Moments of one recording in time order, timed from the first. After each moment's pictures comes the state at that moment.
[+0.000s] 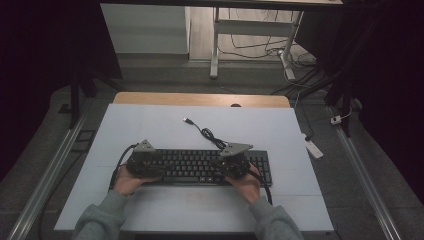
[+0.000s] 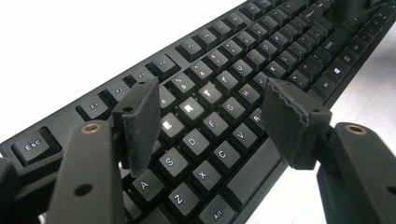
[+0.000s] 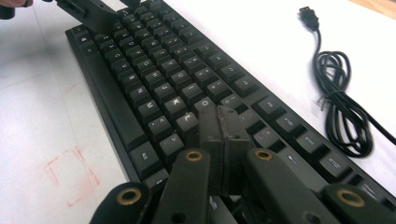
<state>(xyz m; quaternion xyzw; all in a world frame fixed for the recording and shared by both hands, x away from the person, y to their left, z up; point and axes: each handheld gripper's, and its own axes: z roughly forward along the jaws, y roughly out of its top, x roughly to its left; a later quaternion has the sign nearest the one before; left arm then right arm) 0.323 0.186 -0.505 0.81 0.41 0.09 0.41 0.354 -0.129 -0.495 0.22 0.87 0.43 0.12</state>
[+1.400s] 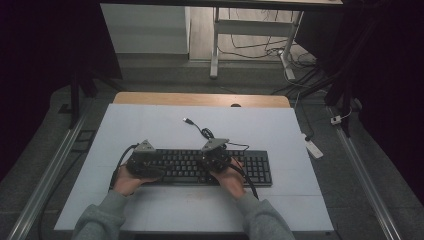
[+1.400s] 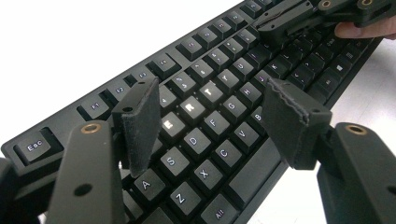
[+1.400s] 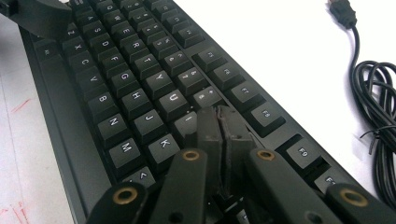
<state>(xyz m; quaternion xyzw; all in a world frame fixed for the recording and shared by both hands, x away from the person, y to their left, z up) 0.323 0.185 -0.505 0.82 0.40 0.10 0.40 0.379 -0.079 -0.515 0.22 0.89 0.38 0.12</state>
